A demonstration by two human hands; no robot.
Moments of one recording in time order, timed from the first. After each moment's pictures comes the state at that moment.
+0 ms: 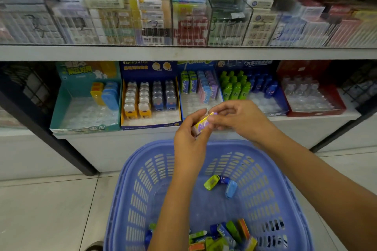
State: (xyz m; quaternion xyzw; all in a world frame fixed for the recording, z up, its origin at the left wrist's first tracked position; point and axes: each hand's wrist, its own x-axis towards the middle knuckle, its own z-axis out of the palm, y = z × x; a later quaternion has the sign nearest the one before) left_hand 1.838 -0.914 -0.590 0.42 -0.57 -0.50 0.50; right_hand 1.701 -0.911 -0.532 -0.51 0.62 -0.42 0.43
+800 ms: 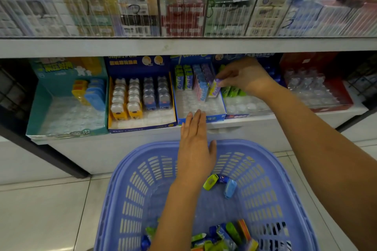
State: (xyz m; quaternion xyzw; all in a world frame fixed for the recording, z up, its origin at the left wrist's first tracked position) left_hand 1.818 -0.929 -0.632 0.46 -0.81 -0.25 0.28; right_hand 1.624 -1.017 -0.533 -0.64 0.69 -0.28 0.19
